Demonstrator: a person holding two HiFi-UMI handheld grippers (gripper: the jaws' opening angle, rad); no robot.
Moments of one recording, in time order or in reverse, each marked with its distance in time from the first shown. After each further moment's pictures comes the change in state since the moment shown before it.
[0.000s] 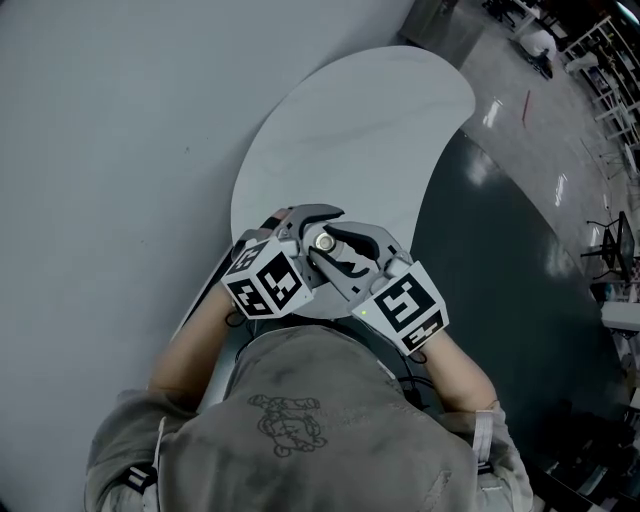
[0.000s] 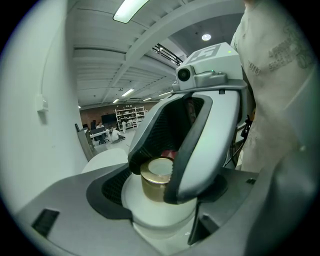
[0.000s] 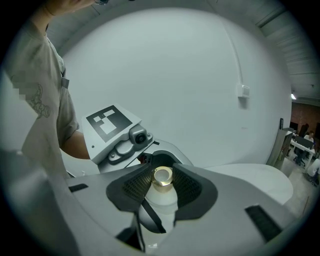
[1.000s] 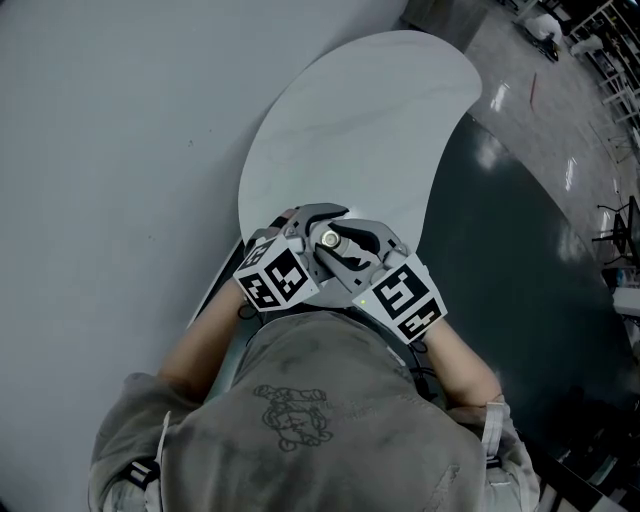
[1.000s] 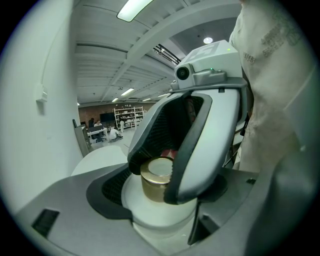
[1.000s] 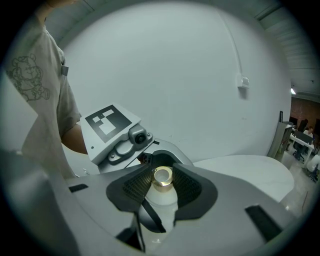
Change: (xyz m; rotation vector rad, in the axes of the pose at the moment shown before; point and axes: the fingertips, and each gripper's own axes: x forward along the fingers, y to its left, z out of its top) left arm 0.014 -0.015 -0.026 -0.032 -0.014 -0.032; right arm 0.012 0.006 -0.031 0.032 0.063 0.002
